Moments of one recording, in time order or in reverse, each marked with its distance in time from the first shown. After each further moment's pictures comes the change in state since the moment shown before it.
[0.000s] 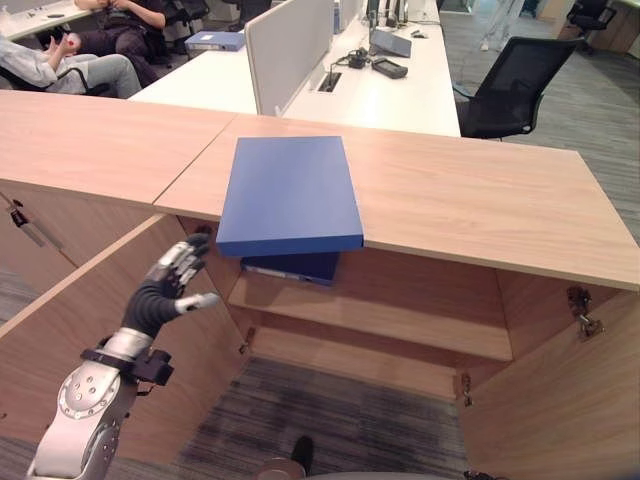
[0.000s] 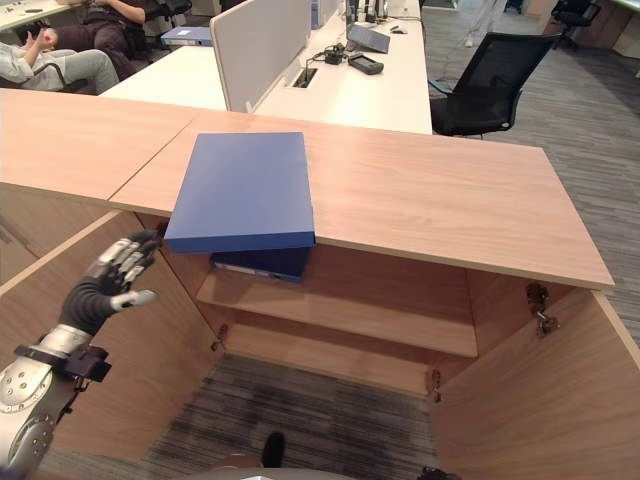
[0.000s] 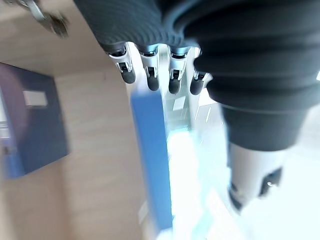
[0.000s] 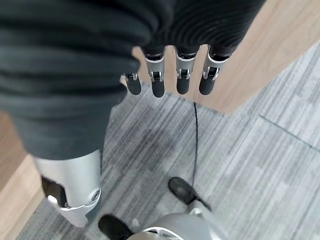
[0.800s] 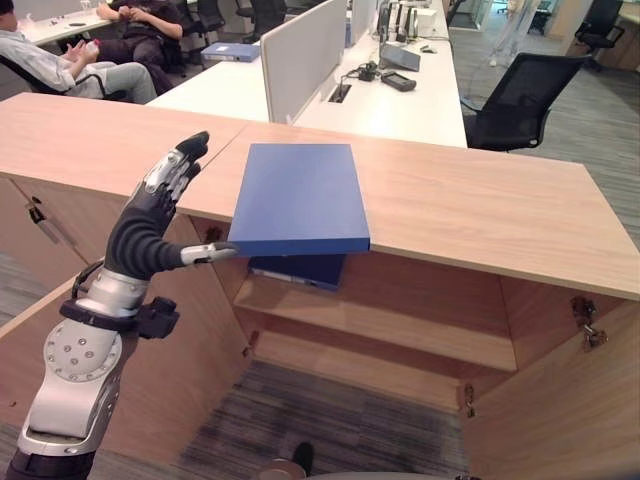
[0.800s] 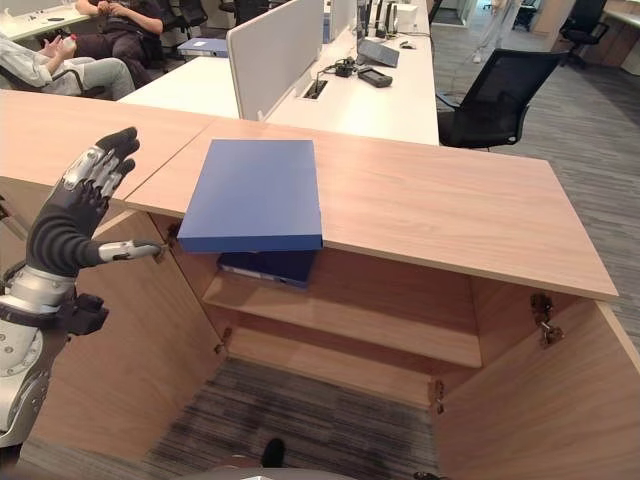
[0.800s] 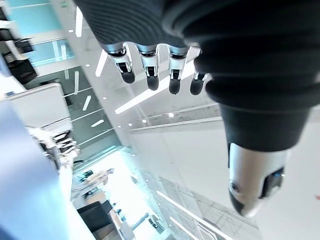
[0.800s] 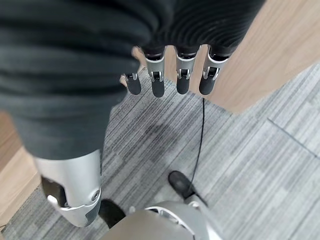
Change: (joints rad) left arm -0.245 0.148 -0.025 -0.317 0.362 -0.065 0.178; right arm 0.008 0.027 0.048 -0.013 -0.037 0.001 0.007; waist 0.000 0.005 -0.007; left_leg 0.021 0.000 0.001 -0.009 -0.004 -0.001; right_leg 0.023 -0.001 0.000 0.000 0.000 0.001
